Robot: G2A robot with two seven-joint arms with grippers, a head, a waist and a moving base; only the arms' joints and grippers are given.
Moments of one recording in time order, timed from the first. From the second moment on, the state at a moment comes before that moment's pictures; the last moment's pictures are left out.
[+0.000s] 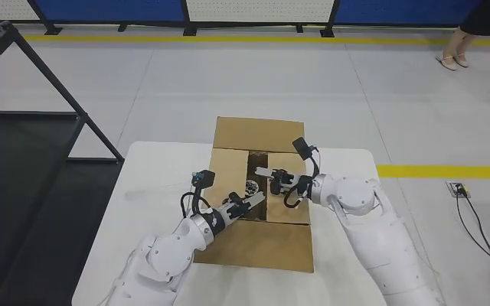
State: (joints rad) left arm 1.02 -1.28 -1.18 -1.73 0.32 0.10 -0.60; right arm -0.62 -1.35 1.20 -1.23 -0.13 0.10 0.94
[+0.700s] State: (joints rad) left arm 1.11 -1.26 -1.28 -1.89 0.26 0.01 -0.59; right arm -0.68 -1.32 1.27 -1.31 -0.02 0.07 0.95
